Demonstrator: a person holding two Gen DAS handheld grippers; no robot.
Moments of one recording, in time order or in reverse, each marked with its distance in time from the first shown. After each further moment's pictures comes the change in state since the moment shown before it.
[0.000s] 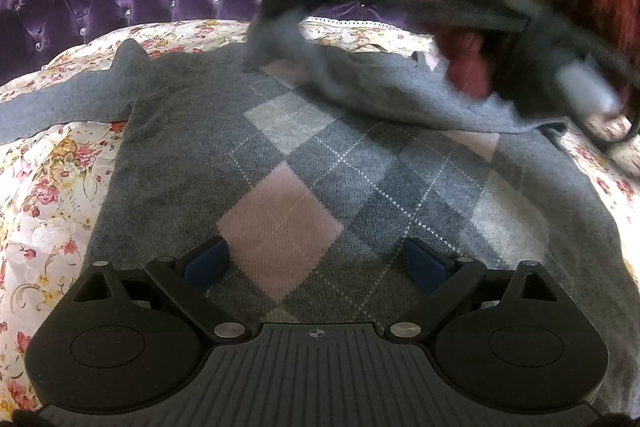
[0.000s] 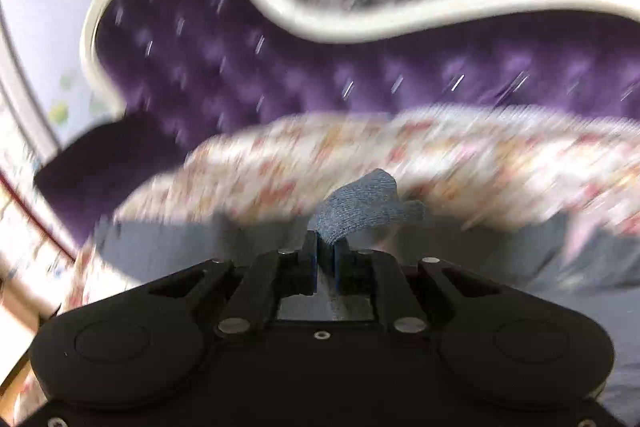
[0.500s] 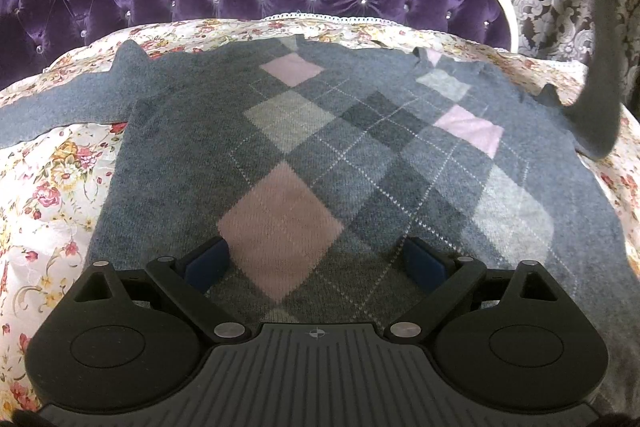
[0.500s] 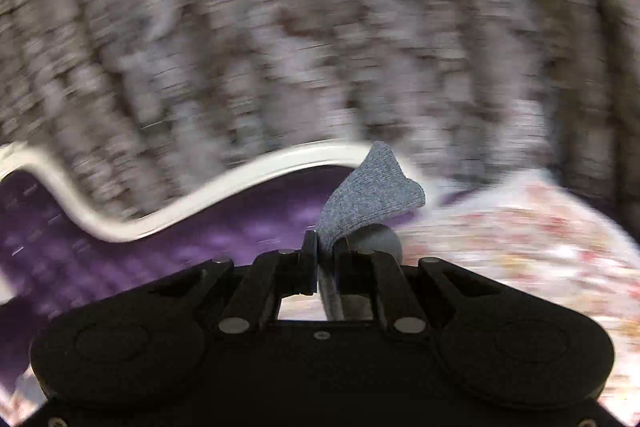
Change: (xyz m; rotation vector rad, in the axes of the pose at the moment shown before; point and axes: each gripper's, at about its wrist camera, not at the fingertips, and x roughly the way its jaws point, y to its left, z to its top) left arm 0.000 -0.003 0.003 0.012 0.010 0.015; right arm -0.279 -0.171 0.031 0.260 -0.431 -0.407
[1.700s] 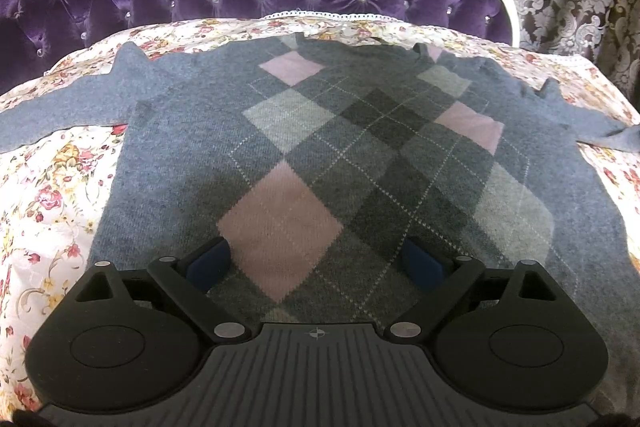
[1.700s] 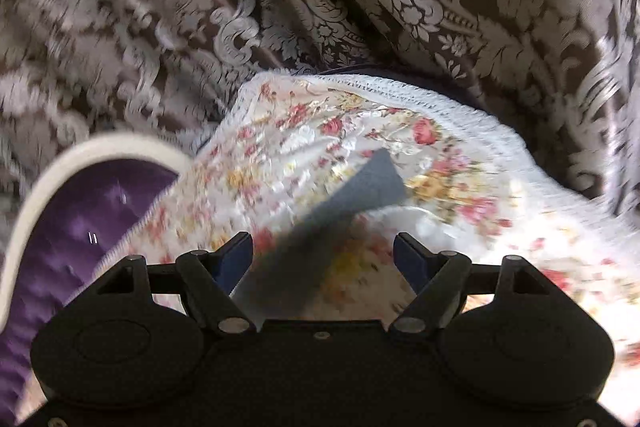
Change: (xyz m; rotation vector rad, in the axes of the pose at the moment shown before) left arm 0.001 0.000 0.001 0.007 0.011 0.010; right arm -0.007 -0.254 -0.120 0.536 0.036 -0.449
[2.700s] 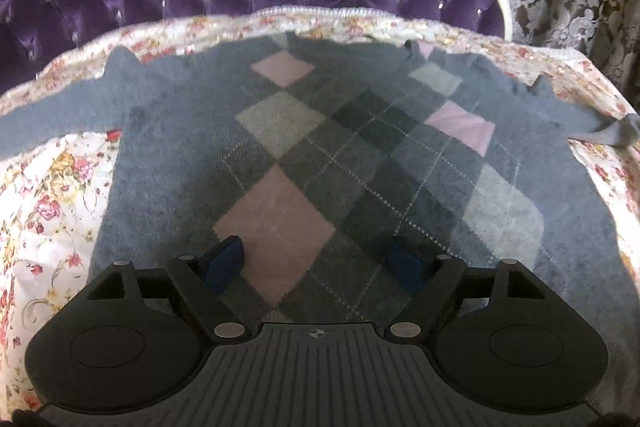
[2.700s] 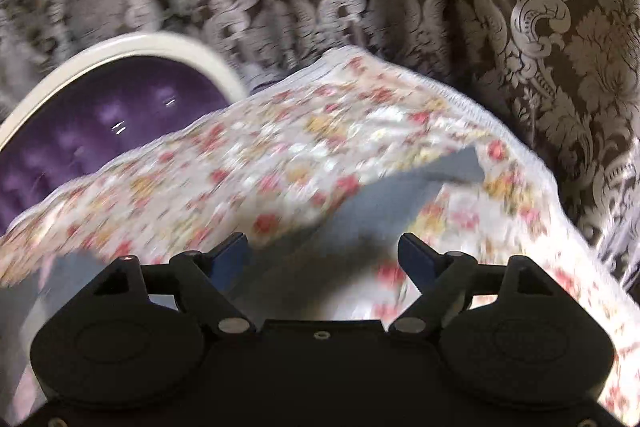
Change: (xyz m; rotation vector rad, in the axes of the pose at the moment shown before) left arm -0.009 0.000 0.003 0.023 0.002 -0.016; right arm -0.029 0.105 -0.064 -0.414 -0.008 -0.097
